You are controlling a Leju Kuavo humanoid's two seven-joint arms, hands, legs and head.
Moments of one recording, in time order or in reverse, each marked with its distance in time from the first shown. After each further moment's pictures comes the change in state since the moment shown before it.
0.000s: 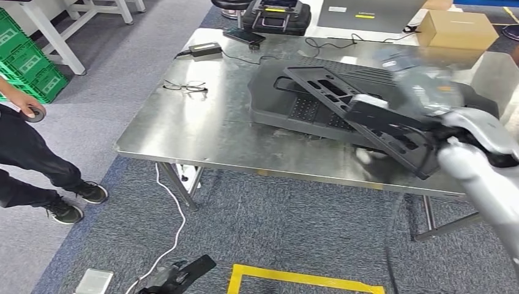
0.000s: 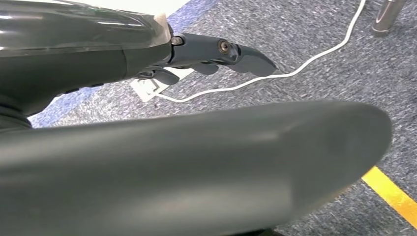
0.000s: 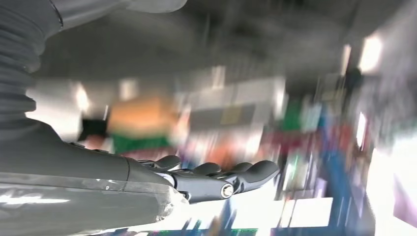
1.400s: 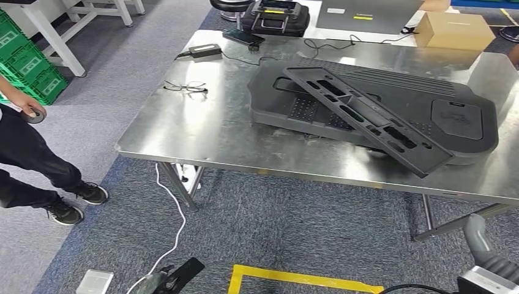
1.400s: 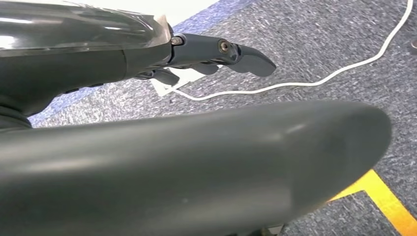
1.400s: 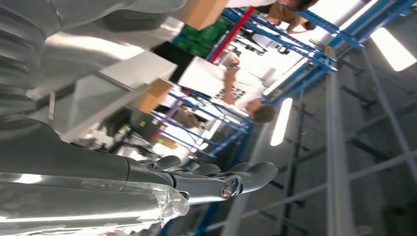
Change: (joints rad) left arm 0.041 0.002 0.061 0.000 0.072 0.090 -0.033; right arm 1.112 0.402 -0.691 -0.722 0.027 -0.627 -0.446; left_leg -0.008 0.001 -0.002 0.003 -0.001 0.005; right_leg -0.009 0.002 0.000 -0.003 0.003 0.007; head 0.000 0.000
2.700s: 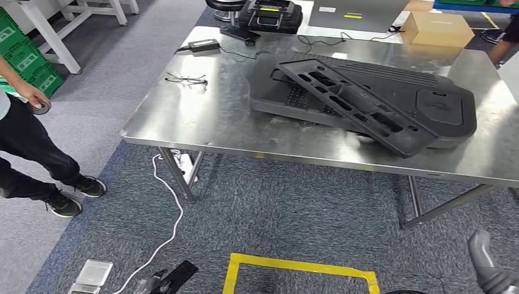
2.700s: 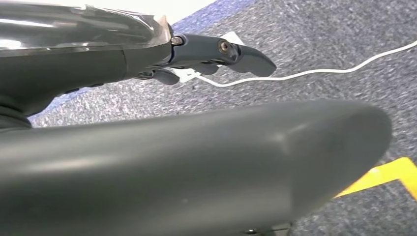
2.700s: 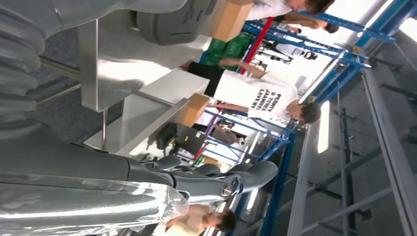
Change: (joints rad) left arm 0.023 0.007 0.038 0.000 0.020 0.014 -0.013; right arm 0.088 0.007 0.023 -0.028 -0.184 -0.002 0.017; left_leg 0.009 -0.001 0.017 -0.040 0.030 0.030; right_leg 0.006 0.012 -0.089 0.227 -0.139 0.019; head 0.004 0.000
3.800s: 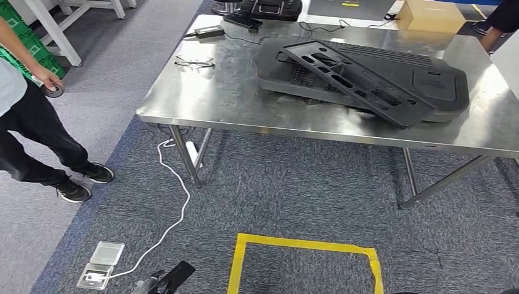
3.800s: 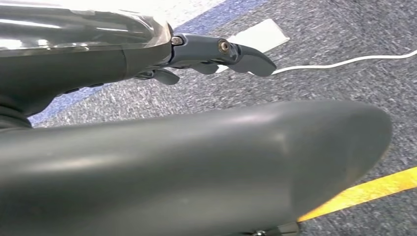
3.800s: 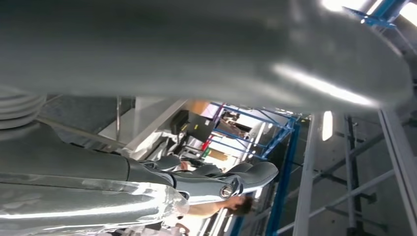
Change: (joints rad) left arm 0.003 0.002 0.017 0.000 0.000 0.006 -0.004; right arm 0.029 0.017 -0.009 -0.042 -0.032 0.000 -0.018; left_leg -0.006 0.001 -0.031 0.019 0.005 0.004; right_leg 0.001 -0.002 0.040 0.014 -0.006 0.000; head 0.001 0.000
